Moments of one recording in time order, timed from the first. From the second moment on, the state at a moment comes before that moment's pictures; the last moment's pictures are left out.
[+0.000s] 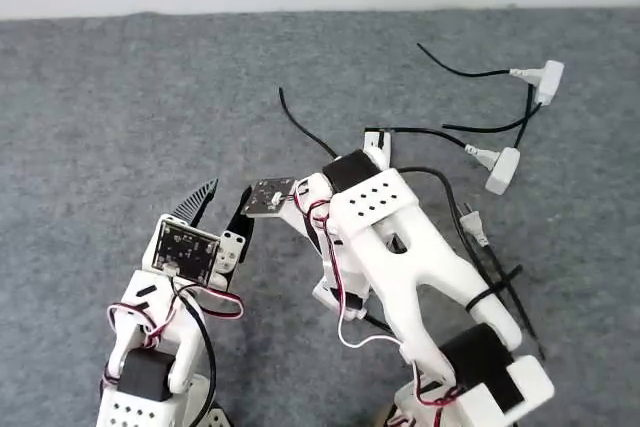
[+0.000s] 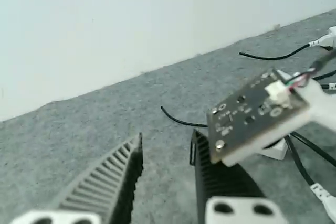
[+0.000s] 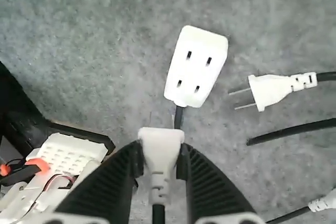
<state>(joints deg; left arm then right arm) 8.8 -96.0 88.1 35.6 -2.9 -33.2 -4.0 15.5 99.6 39.9</state>
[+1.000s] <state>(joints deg) 8.6 -95.9 89.1 35.8 -2.9 -33.1 3.3 15.1 92.0 39.5</state>
